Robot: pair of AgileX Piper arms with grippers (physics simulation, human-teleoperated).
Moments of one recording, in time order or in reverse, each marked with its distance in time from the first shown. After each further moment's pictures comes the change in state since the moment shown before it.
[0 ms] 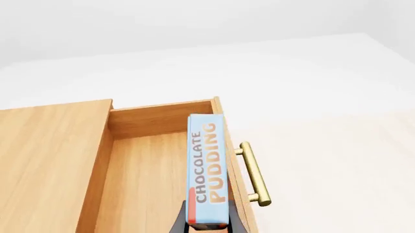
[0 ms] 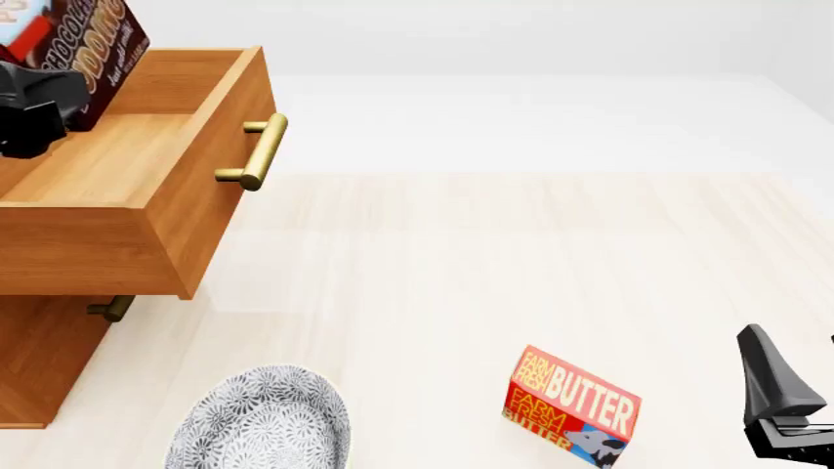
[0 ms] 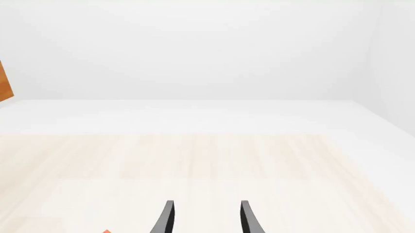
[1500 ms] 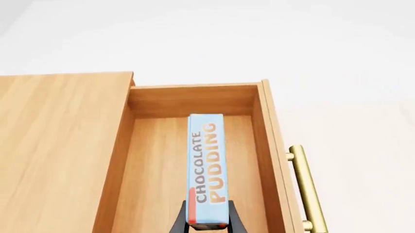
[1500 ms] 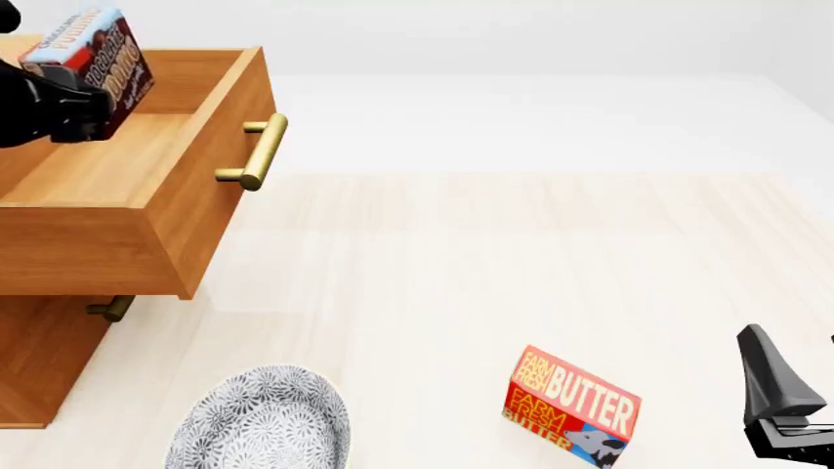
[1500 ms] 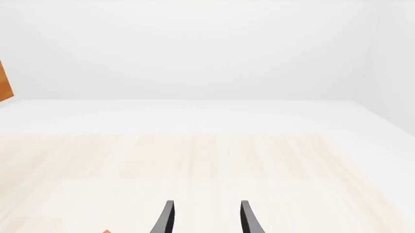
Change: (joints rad) left arm 0.140 0.280 -0.119 0.046 0.014; right arm 0.000 0.000 0.000 0.000 0.000
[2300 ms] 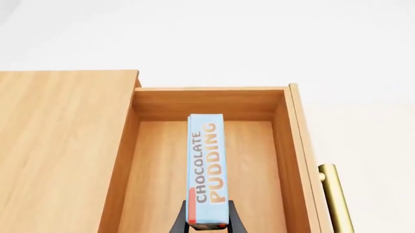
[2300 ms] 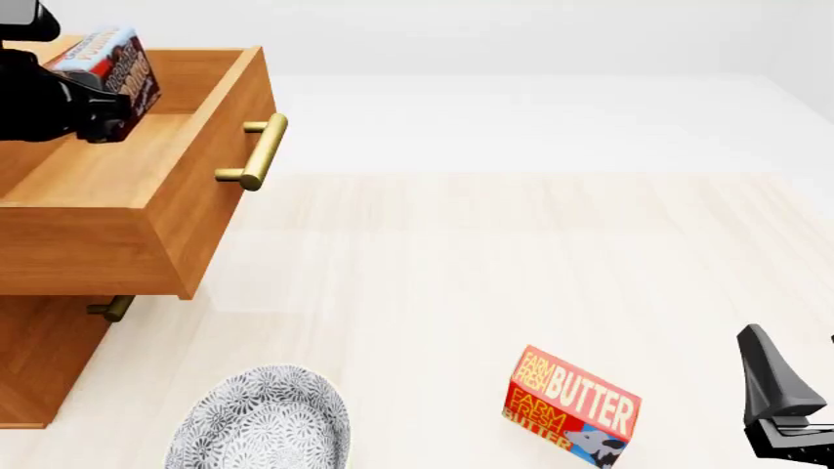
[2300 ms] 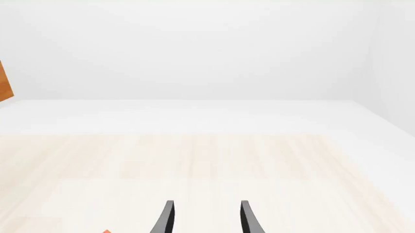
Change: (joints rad) left arm 0.046 0.163 -0.064 -0.032 0.013; right arm 0.000 0.000 0.000 0.000 0.000
